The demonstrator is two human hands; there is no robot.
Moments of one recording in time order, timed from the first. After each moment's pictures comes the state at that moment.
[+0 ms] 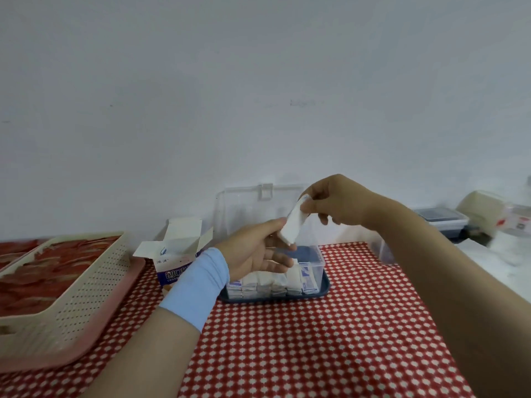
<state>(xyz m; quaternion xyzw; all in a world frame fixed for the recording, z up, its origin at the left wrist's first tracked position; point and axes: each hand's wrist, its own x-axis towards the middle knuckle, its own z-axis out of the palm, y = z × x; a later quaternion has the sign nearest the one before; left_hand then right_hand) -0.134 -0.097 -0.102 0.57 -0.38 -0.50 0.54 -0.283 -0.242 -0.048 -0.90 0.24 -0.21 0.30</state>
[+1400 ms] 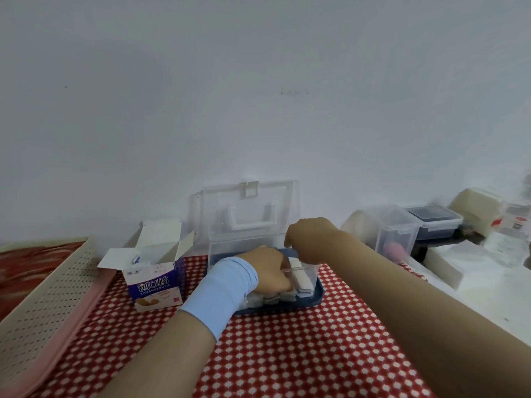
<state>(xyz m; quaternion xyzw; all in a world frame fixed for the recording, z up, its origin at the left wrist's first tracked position) -0.129 -0.160 -0.146 0.77 -0.61 -0.17 0.05 -0.214 -0.282 -0.138 -0.95 0.27 0.03 -0.12</state>
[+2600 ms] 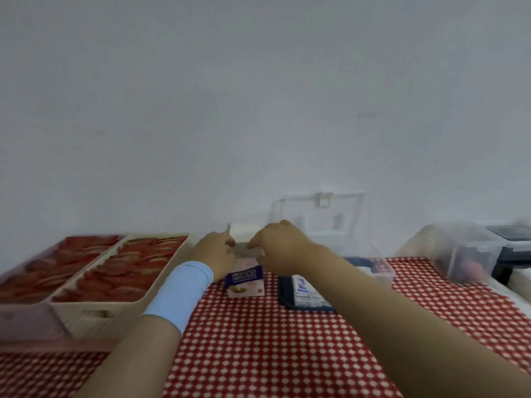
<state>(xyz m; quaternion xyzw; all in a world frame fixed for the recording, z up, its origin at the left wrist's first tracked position) 0.001 0.013 -0.111 0.90 -0.40 0.02 0.17 -0.108 -0.116 -0.100 -0.99 0.09 -0.09 -0.04</state>
